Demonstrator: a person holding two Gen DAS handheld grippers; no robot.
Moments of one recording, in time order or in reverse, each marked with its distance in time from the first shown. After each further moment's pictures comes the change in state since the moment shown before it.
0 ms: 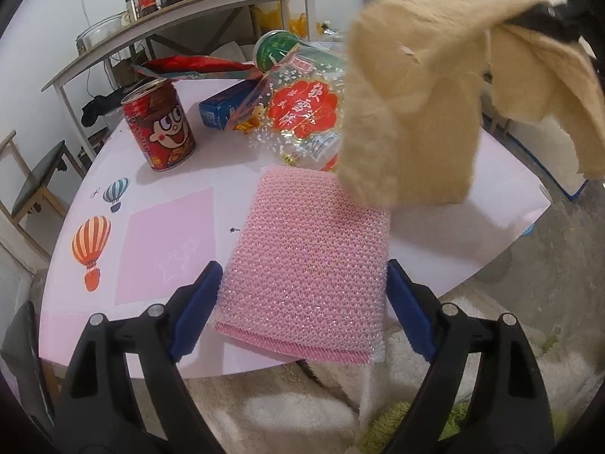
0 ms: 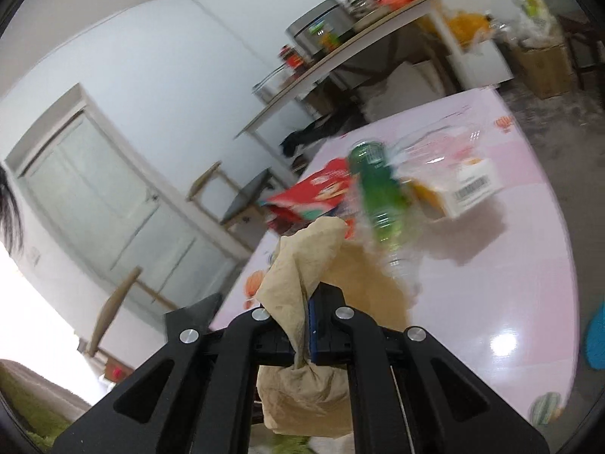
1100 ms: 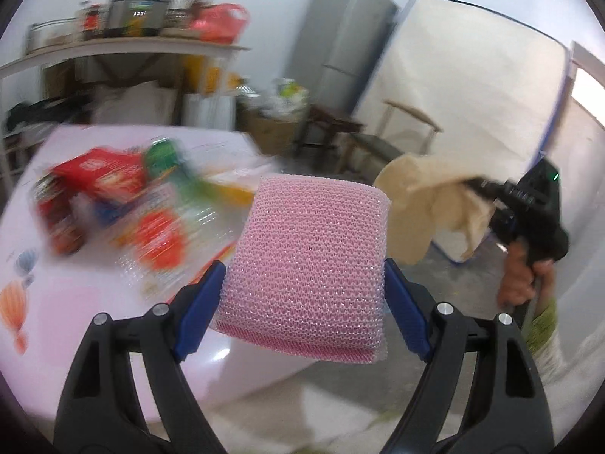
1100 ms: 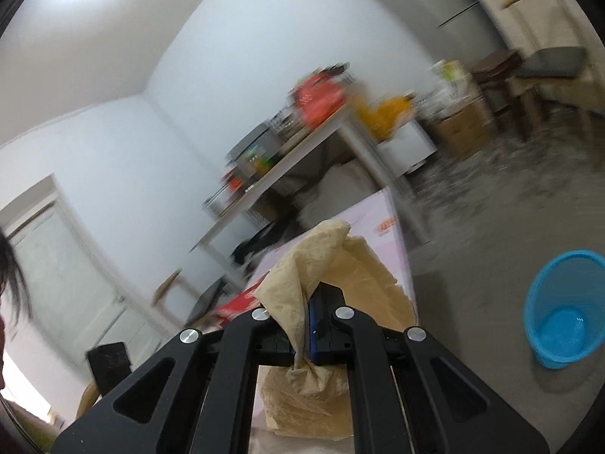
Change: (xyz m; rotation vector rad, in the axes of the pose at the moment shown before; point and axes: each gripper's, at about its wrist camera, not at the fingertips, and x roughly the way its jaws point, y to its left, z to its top) left arm -0.066 -0.046 0.100 -0.079 -0.207 -0.494; right arm -0.182 -0.090 0.000 0.170 -0.452 -0.198
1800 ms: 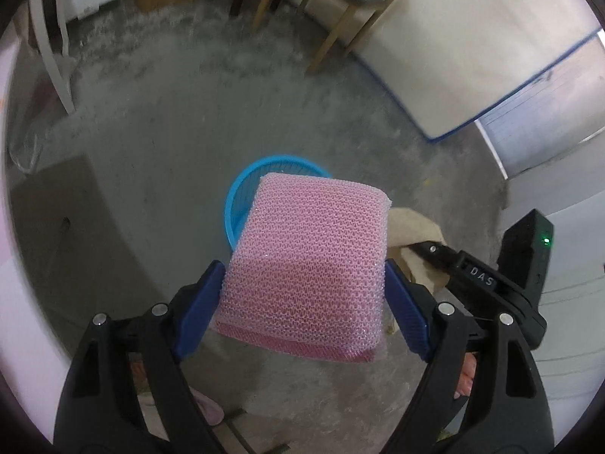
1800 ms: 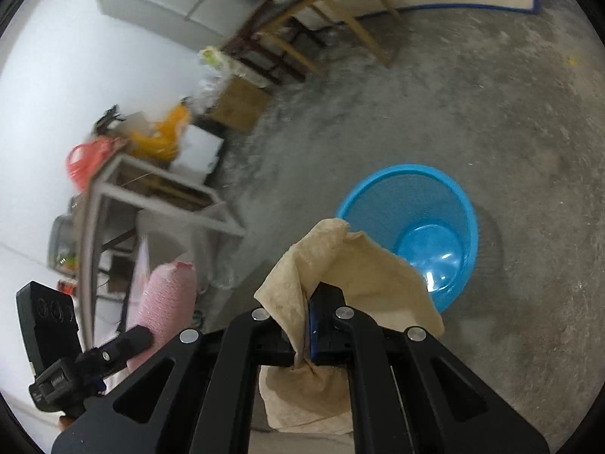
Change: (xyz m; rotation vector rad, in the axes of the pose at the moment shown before) left arm 0.436 -0.150 0.051 0.043 0.732 -0.150; right arm 0.028 -0.287 -0.002 0.554 0.065 -0.552
